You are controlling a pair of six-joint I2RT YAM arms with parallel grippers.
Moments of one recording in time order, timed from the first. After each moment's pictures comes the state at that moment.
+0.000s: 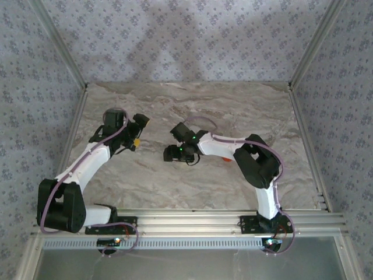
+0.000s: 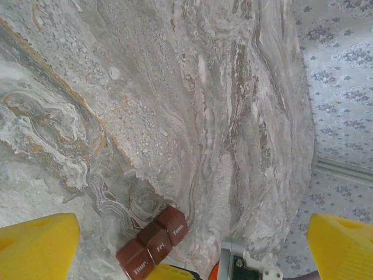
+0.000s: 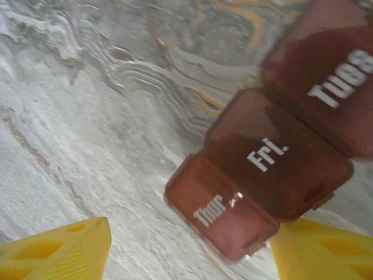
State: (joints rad) left arm -0.21 1.30 0.85 -0.29 0.28 -1.19; right arm 0.84 1.98 1.34 -0.44 -0.23 0.75
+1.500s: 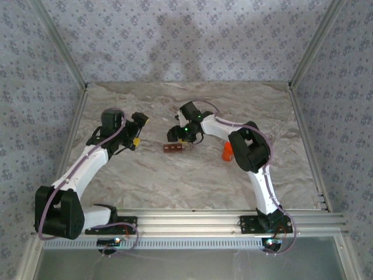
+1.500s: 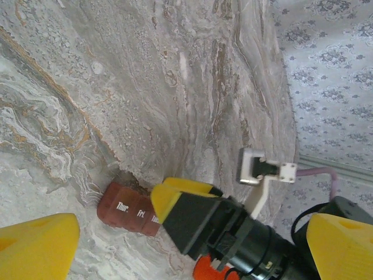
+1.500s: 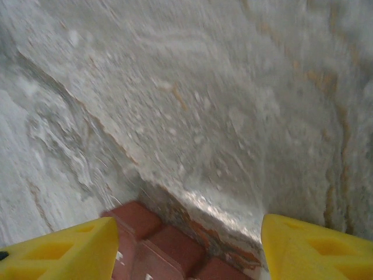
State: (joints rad) left arm -0.21 1.24 0.84 -0.29 0.29 -1.22; right arm 0.63 2.20 1.61 -0.47 -0.44 0.45
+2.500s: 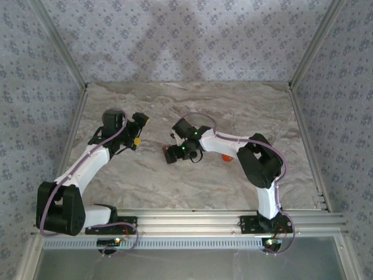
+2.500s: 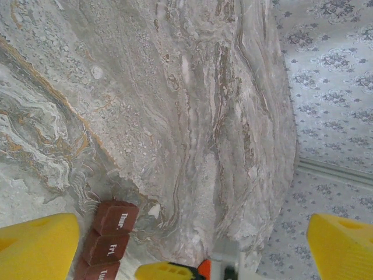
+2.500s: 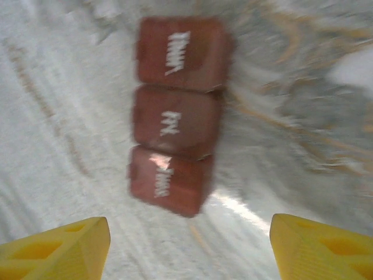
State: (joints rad) left arm -0.21 1.27 0.83 -0.24 0.30 -1.23; right arm 0.81 1.95 1.38 -0.56 -0.24 0.45
